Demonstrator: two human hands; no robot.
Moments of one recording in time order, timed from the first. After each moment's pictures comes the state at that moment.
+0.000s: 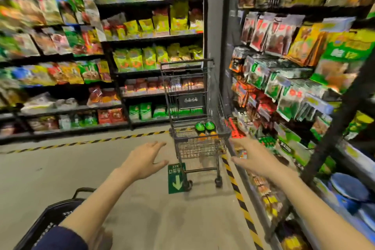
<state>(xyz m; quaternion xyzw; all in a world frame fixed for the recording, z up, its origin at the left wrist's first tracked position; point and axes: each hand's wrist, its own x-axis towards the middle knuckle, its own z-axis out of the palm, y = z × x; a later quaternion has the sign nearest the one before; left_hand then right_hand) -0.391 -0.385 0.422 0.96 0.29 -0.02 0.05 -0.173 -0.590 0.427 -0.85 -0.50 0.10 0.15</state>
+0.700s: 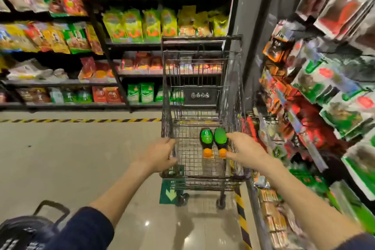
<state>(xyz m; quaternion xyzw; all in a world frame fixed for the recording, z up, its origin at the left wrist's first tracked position) -0.096 -0.129 0.310 0.93 0.34 -0.08 0.13 0.111 -0.275 0.349 -0.81 -0.55 0.18 0.03</state>
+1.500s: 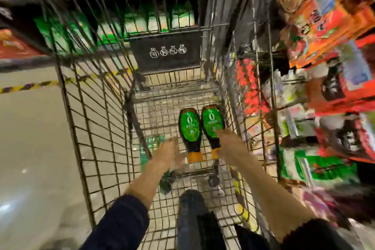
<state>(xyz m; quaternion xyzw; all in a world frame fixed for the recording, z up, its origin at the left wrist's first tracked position) 0.151 0.060 0.040 0.73 0.45 -0.31 0.41 0.294 -0.056 0.076 -0.85 -0.35 0.39 -0.04</state>
